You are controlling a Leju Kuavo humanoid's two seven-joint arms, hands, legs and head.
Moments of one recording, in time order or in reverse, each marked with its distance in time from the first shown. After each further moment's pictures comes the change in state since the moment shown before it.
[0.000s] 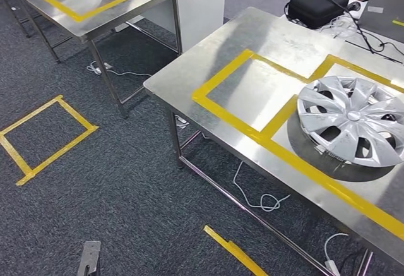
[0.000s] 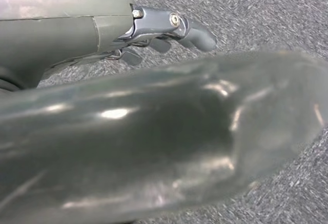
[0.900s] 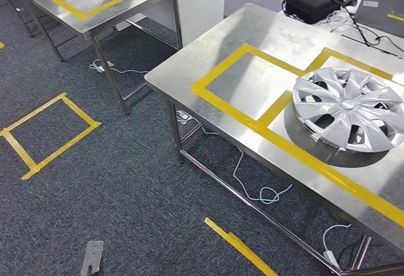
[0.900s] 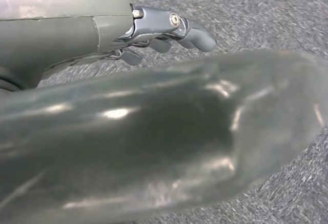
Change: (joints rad) left arm -0.002 -0.005 0.007 0.000 0.006 -0.001 0.000; right arm 0.031 0.013 0.005 0.000 0.017 -0.009 -0.009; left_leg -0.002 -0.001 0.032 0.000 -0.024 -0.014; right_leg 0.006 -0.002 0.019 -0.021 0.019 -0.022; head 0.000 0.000
